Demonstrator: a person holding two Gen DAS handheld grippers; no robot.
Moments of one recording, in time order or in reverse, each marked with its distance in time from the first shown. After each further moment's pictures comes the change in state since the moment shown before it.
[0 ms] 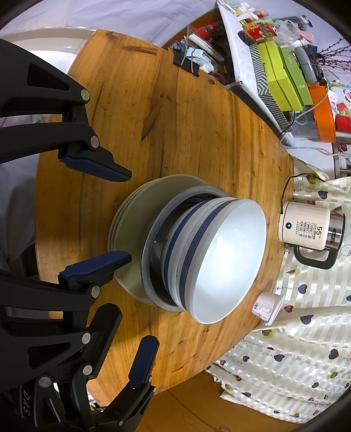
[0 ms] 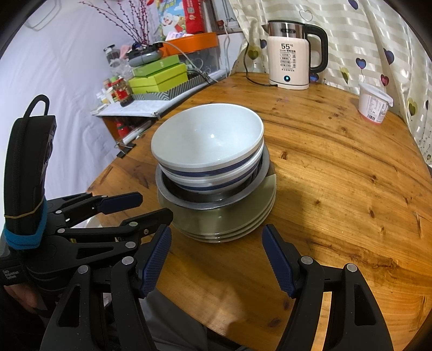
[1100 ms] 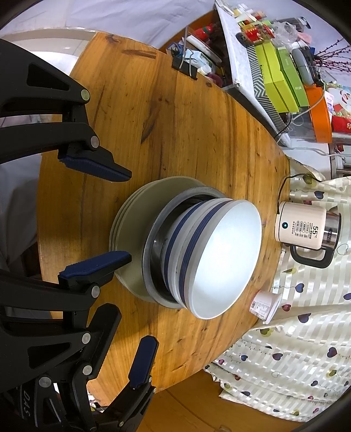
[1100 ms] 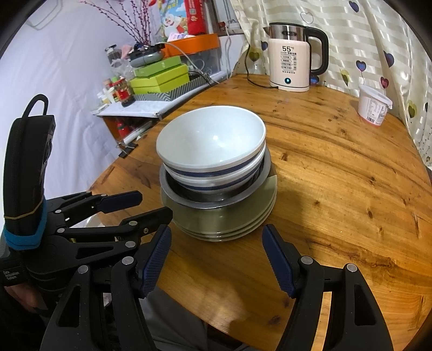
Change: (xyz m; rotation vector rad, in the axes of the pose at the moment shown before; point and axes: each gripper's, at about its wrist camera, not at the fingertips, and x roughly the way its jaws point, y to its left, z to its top) left arm -0.006 0.001 0.001 0.003 -0.013 0.002; right arm 0.000 0.001 0.000 -0.002 0.001 -0.002
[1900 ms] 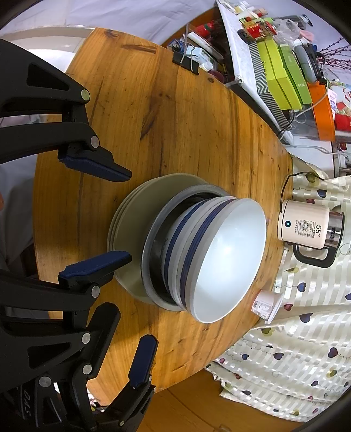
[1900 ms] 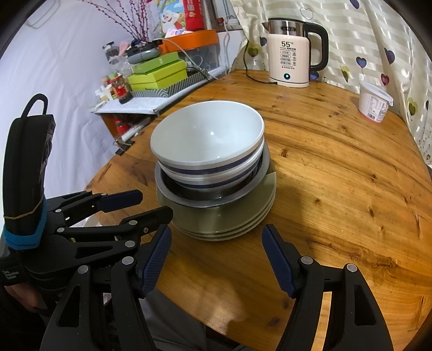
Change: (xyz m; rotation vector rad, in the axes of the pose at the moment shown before) left arm 0.008 0.001 0.000 -0.001 0.009 -0.012; right arm 0.004 -0.002 -0.001 0.005 0.020 -0.003
